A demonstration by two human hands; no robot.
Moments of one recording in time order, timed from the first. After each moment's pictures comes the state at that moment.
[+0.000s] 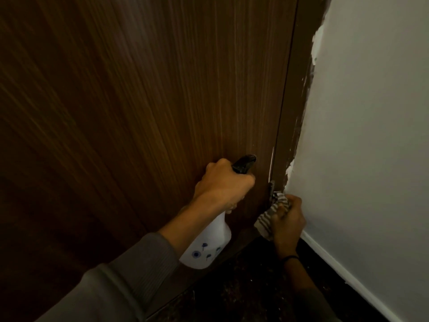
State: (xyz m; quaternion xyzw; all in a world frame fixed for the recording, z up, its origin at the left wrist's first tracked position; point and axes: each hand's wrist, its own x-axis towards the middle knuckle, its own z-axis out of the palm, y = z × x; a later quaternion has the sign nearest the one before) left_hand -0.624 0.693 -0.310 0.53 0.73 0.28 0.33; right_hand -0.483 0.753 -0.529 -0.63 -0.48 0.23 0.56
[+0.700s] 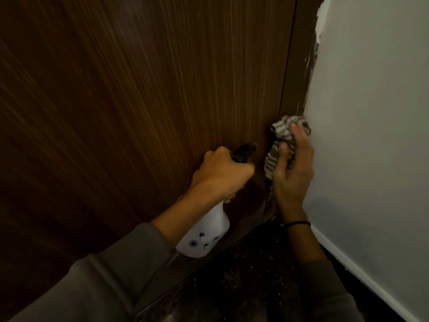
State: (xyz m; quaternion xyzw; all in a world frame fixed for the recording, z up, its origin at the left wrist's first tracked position) left_hand -0.624 0.694 -0.312 0.53 0.73 0.28 0.33; right_hand -0.494 0.776 -0.432 -0.43 -0.58 0.07 0.69
